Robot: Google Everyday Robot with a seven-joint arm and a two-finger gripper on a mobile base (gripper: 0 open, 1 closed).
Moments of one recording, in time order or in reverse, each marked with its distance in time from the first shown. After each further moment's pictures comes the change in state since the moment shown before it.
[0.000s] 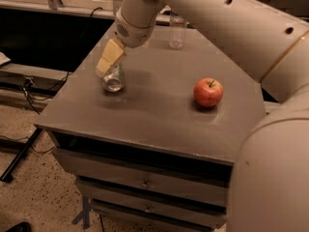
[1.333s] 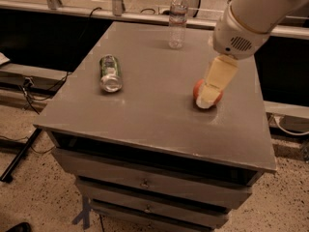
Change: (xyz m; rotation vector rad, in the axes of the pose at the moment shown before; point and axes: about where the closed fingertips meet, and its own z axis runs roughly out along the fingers) arm 0.198 -0.011 -0.145 0.048 0.071 -0.375
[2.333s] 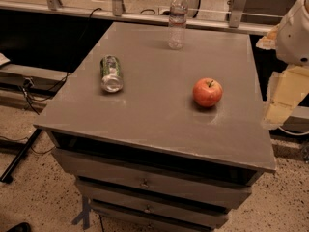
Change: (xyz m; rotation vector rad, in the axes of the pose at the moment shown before) arm 0.081 0.037 -0.067 0.043 0.120 -0.057
